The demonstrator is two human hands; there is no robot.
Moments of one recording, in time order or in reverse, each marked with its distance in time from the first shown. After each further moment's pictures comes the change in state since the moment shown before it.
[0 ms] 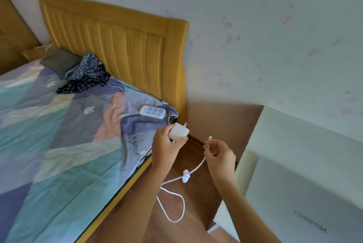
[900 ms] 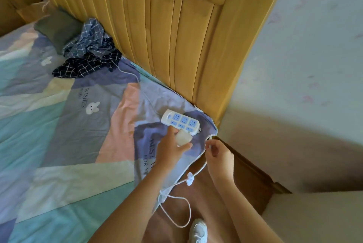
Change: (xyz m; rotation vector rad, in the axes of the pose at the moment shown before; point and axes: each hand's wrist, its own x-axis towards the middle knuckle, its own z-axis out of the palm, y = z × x) left_hand 0.285 -0.231 0.036 0.141 -0.262 -0.315; right_hand 0.219 0.052 0.312 -0.200 -0.247 0.137
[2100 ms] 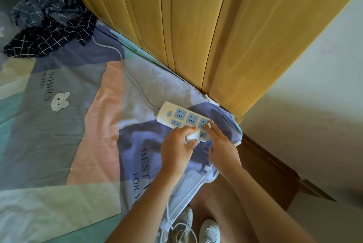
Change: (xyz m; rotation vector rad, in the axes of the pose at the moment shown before) left_hand 0.129 -0.090 0.092 0.167 -0.015 0.011; right_hand 0.166 0.111 0.125 -0.526 -0.387 -0.216
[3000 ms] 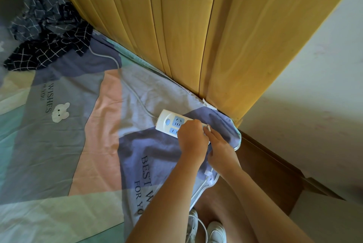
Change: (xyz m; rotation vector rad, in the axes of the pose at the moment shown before) left_hand 0.041 0.055 0.021 0.392 -0.056 -0.059; right_hand 0.009 0.007 0.002 0.093 -0.080 0.043
